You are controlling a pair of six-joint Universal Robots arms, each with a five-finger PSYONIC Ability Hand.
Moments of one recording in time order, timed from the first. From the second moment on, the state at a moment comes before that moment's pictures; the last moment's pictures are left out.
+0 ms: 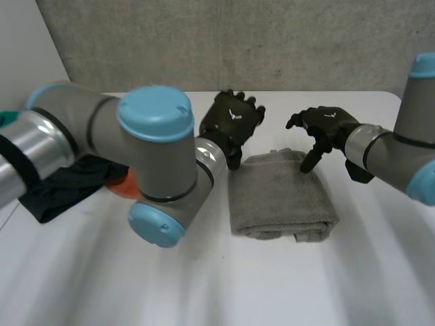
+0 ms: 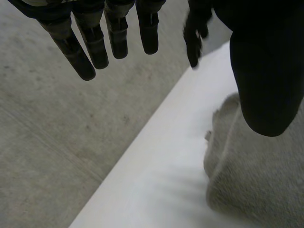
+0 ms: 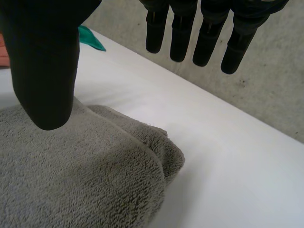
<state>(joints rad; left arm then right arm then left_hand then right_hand) 3.94 -2.30 -0.89 3.13 -1.60 3.61 1.85 -0.93 1.00 0.29 1.27 2.91 0.29 0.28 0.28 0.28 0.09 0.38 0.37 0.39 0.38 0.22</state>
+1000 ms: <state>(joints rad) 4.16 -2.07 -0.95 3.06 -1.57 3.29 1.92 -1.03 0.62 0.23 1.26 2.96 0.29 0.28 0.28 0.28 0.09 1.09 1.17 1.18 1.19 0.96</state>
